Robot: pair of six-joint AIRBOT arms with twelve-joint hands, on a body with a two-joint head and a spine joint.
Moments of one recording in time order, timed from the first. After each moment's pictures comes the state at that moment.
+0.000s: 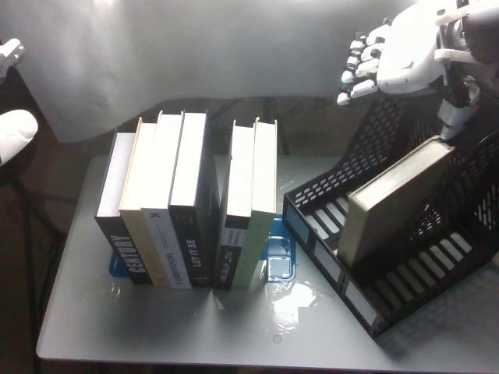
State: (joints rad) left arm 0.99 -1.00 1.25 -0.44 -1.39 0.32; right arm -0.01 -1.37 1.68 -2.78 0.36 1.00
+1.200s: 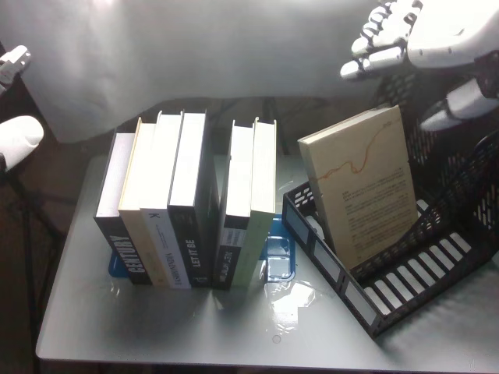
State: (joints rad) left arm 0.99 -1.00 1.24 -0.43 -1.38 0.32; right arm 0.06 -1.12 1.42 -2.37 0.32 0.83
